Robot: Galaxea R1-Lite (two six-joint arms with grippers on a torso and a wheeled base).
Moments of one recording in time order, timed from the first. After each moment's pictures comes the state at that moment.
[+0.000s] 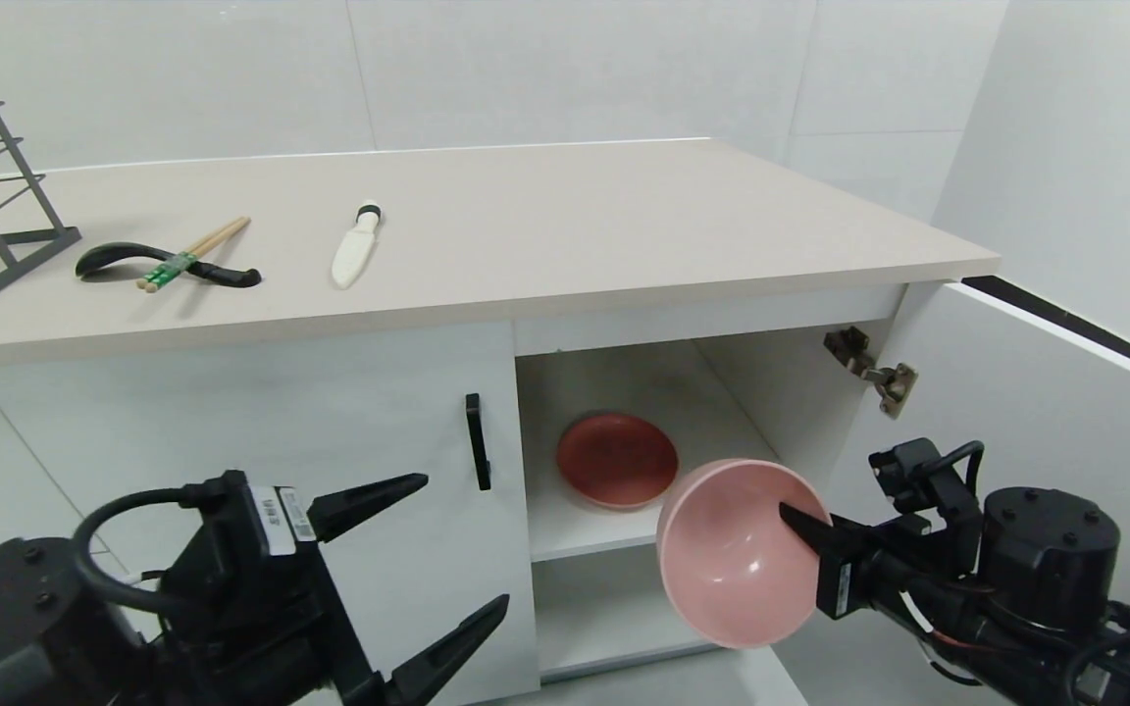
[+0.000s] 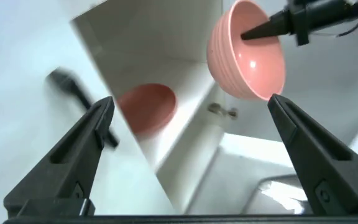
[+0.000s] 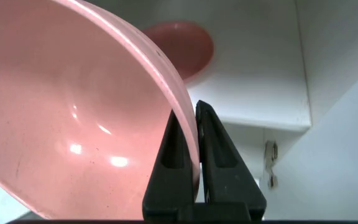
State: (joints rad) left arm -0.68 1.59 -0.02 -1.48 -0.19 0.19; right arm 0.50 1.99 -0.08 -1.57 -0.04 0.14
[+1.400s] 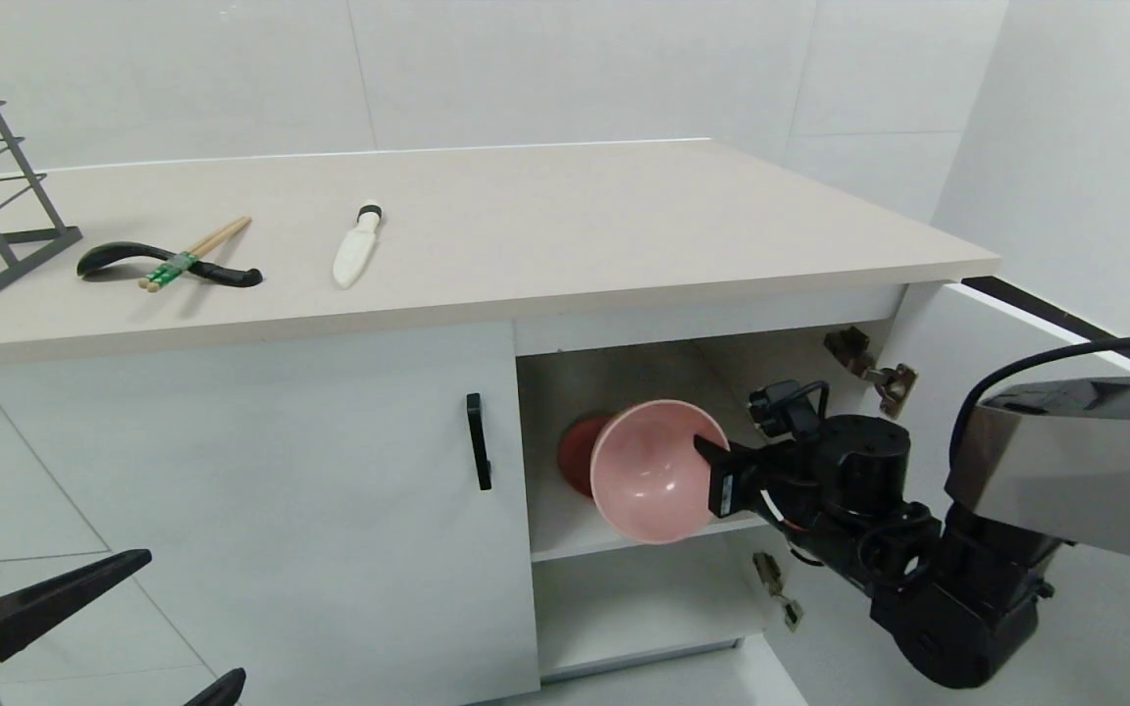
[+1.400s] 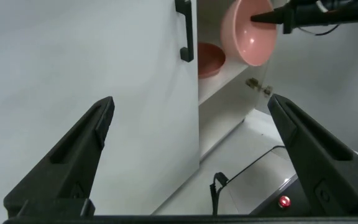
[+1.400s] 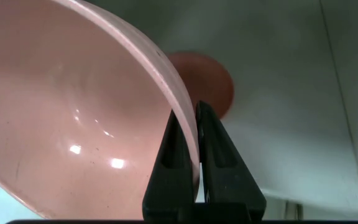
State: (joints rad) left arm -0.41 0.72 -0.07 -0.54 -0.18 0.12; right arm 0.48 2.28 -0.59 -1.46 0.00 0.11
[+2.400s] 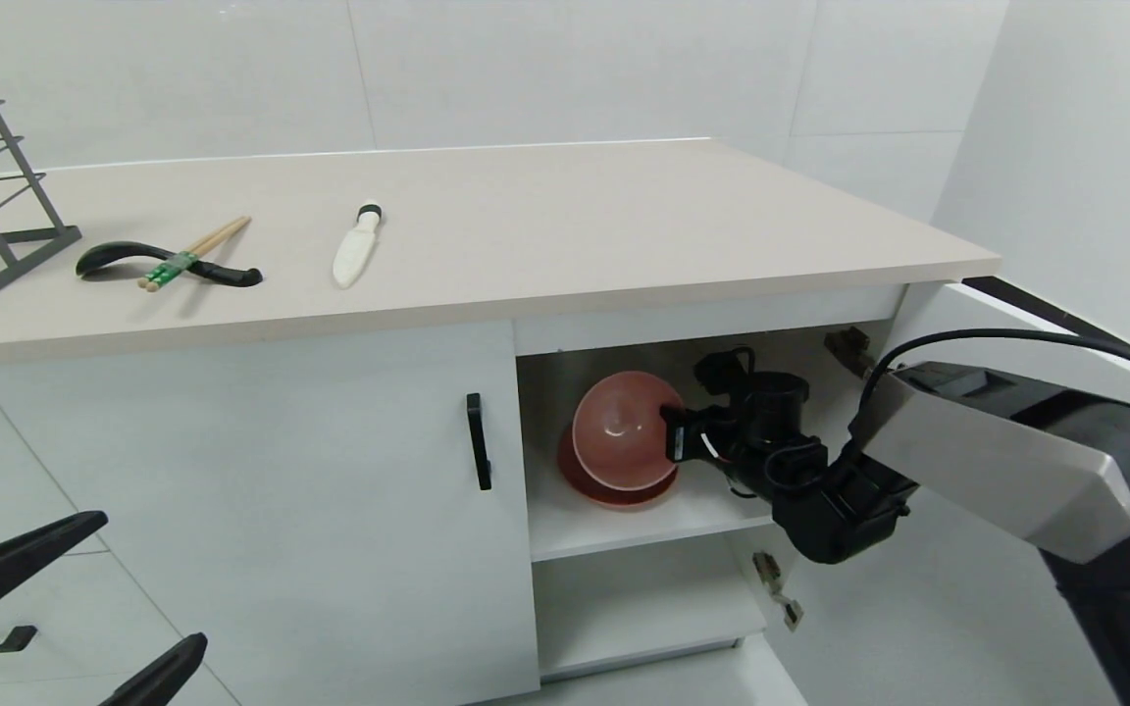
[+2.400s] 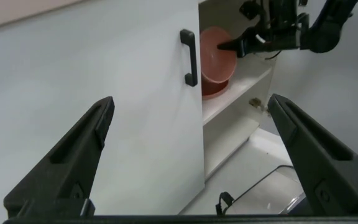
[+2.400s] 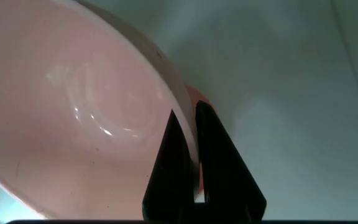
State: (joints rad) left arm -0.40 0.67 -0.14 -0.52 -0.17 0.12; right arm 0.41 2.53 -1.13 -1.10 0.05 0.14
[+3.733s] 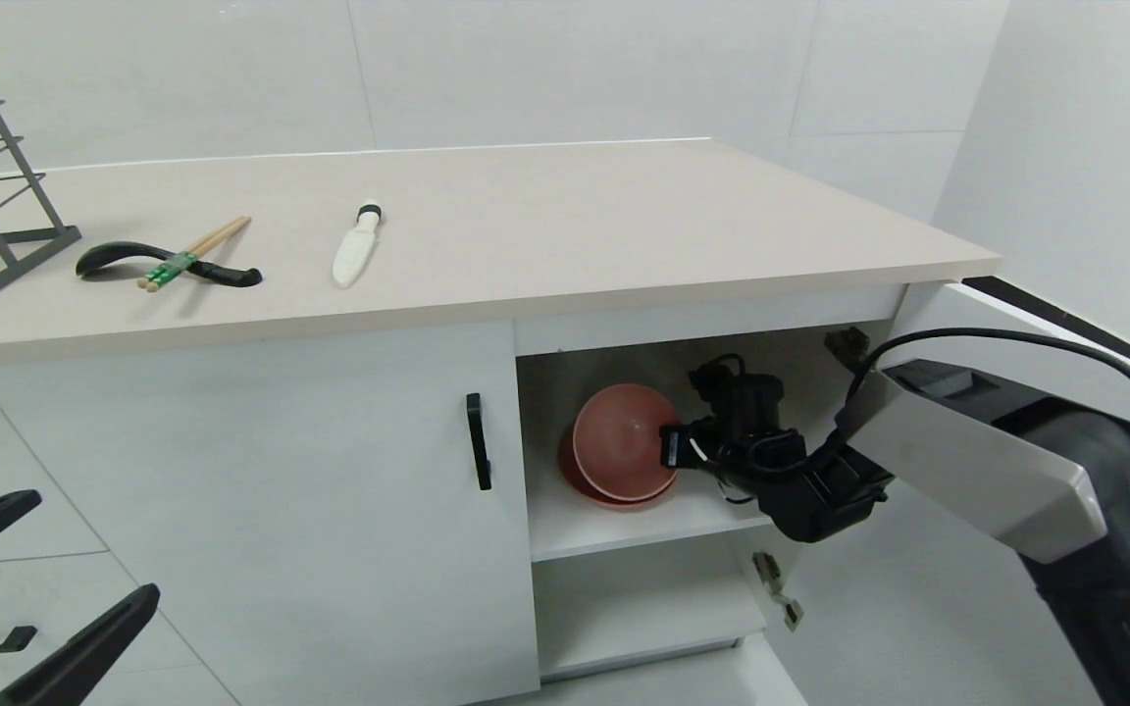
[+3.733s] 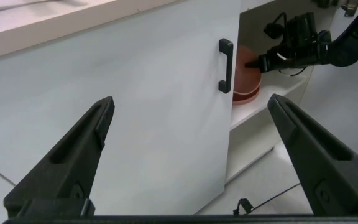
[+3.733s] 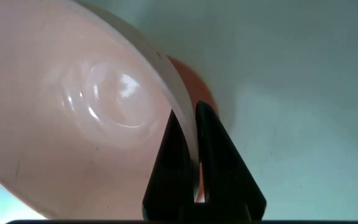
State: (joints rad) left arm -0.31 0.62 -0.23 -0.37 -0.12 0.13; right arm 0.41 2.57 -1.25 -0.84 0.02 0.28
